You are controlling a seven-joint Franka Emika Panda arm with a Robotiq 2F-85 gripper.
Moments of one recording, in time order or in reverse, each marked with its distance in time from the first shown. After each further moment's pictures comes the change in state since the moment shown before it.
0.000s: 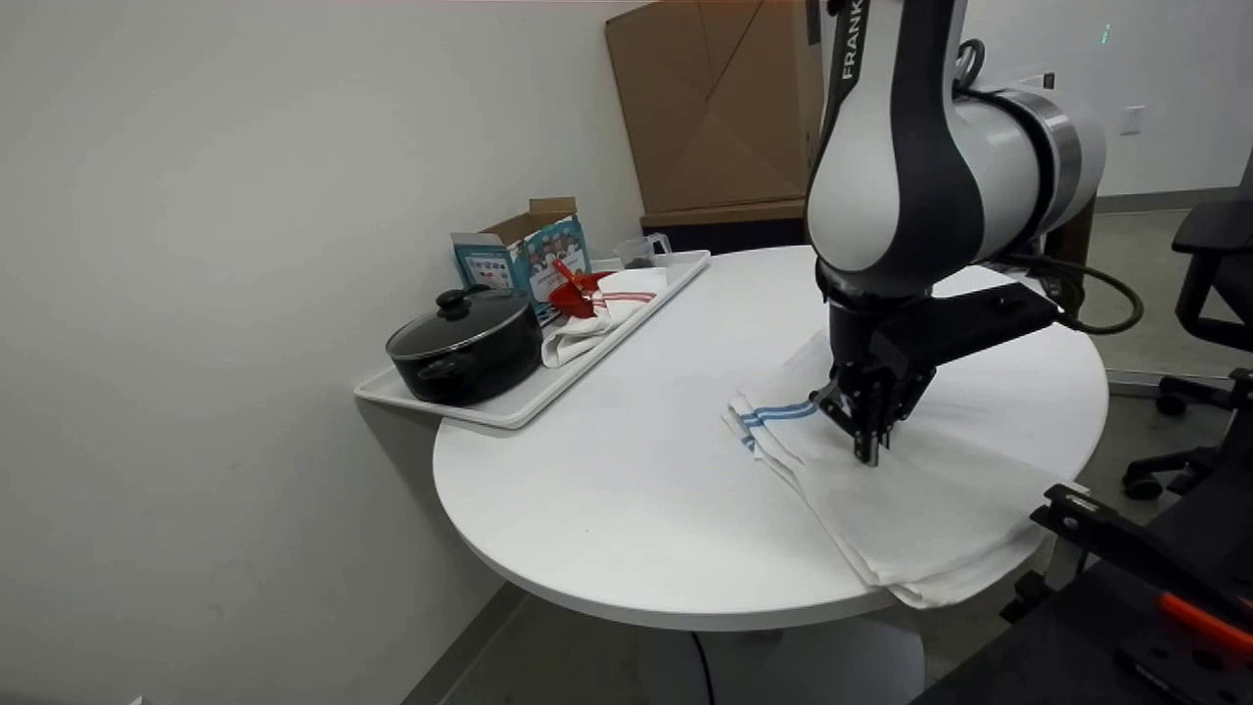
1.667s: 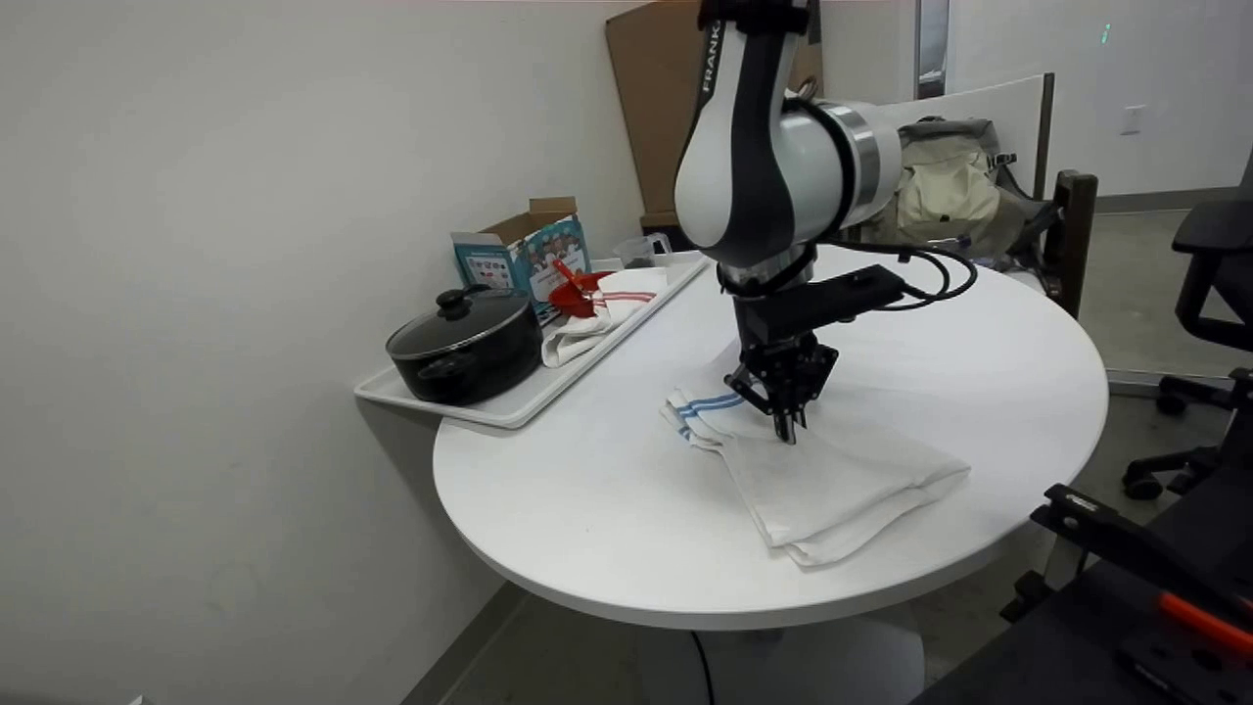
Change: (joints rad) arm 0.117 0.103 -0.072 0.355 0.001 -0.371 0.086
